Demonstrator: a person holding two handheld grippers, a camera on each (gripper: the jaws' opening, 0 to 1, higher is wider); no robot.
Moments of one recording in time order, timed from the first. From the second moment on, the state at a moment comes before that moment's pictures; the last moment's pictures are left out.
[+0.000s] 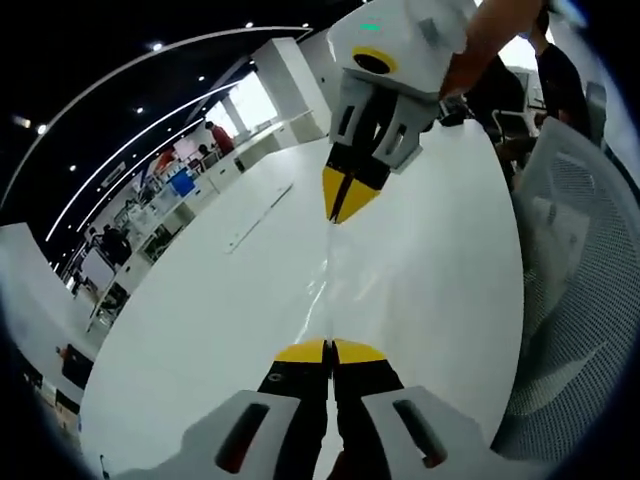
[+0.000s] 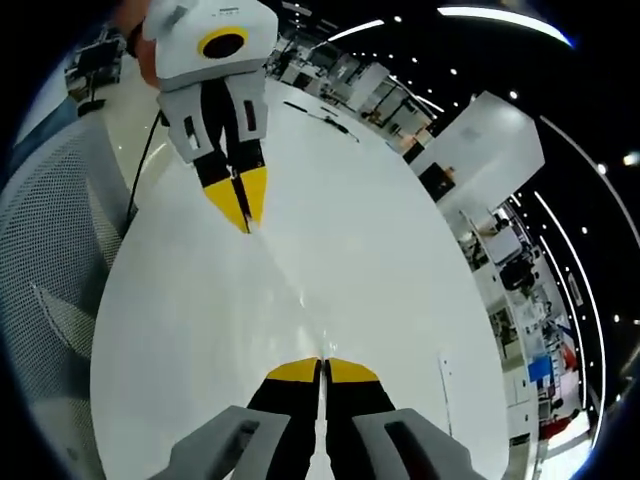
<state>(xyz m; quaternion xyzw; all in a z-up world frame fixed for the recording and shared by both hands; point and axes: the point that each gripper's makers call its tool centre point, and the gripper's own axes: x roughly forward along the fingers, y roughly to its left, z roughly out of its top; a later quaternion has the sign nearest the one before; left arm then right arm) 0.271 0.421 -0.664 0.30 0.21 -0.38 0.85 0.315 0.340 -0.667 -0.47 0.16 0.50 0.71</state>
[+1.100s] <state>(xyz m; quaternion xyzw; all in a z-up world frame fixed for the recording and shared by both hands) 0.271 0.407 -0.670 0.28 0.22 -0.39 0.85 0.278 0.377 -0.653 -0.47 0.14 0.56 0.67</state>
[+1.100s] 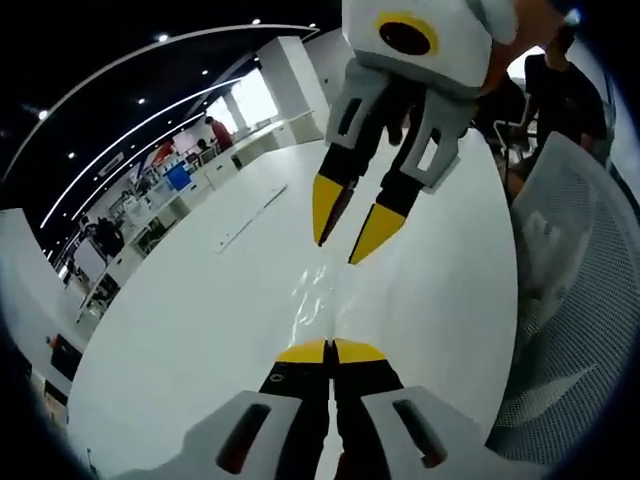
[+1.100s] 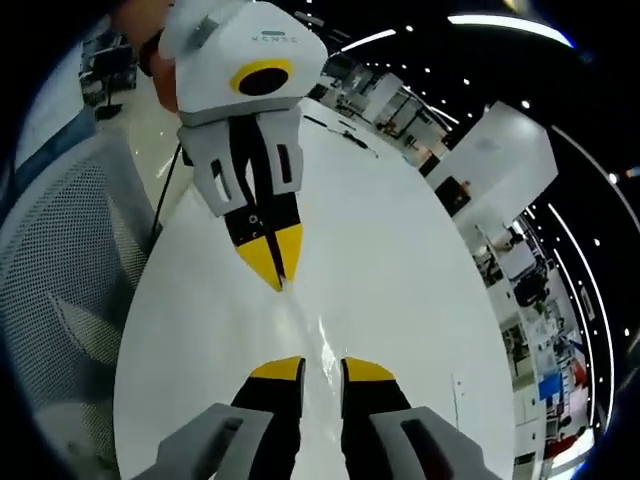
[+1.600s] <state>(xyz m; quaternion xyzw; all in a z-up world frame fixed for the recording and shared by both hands) 0.268 0.402 -0.668 0.30 0.22 -0.40 0.84 0.260 0.407 -0.665 -0.49 0.13 0.60 0.62</state>
